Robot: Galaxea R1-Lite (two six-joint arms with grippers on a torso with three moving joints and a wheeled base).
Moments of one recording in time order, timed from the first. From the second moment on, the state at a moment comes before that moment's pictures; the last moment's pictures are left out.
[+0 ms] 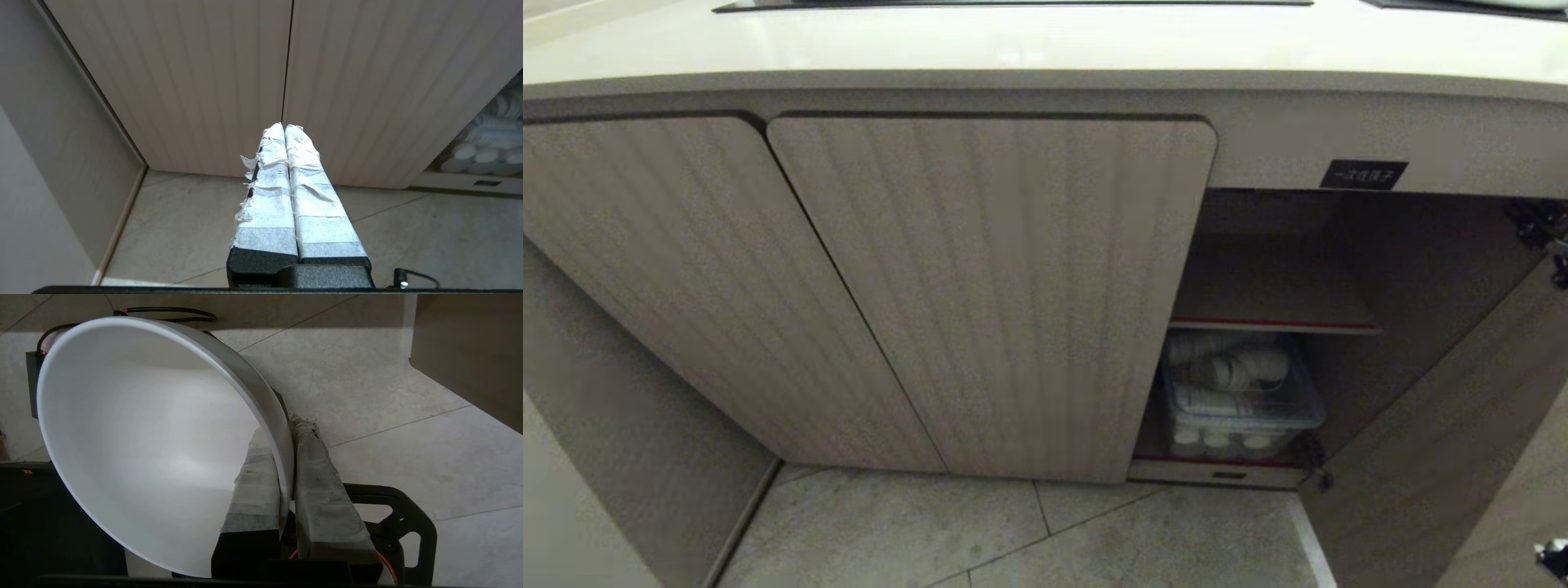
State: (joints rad) left arm 0.00 0.00 0.00 0.00 0.01 -0.03; right arm 0.16 0.99 -0.22 0.24 0.07 0.27
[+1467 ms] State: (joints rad) left arm 0.00 0.00 0.00 0.00 0.01 -0.03; right arm 0.16 1.00 -0.19 0.22 0.06 0.27
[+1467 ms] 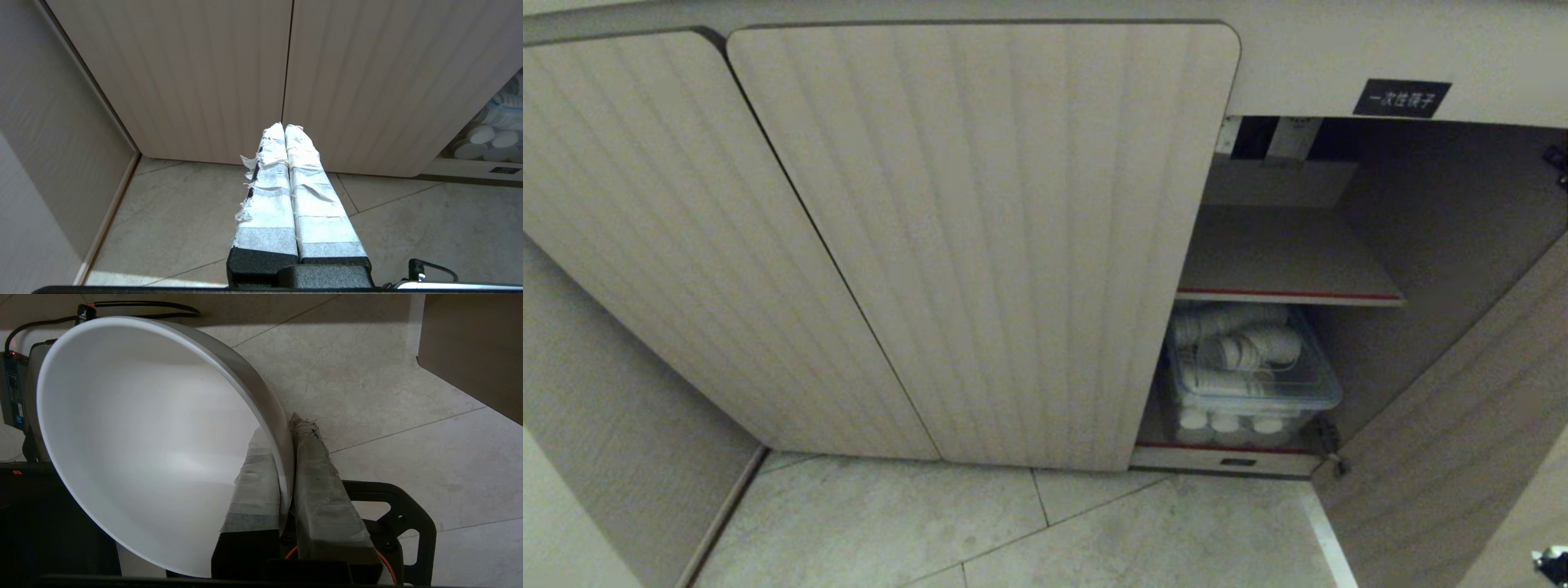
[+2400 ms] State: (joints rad) left arm 0.00 0.00 0.00 0.00 0.01 -0.03; right arm 0.16 1.01 -0.29 0.23 0.06 0.39
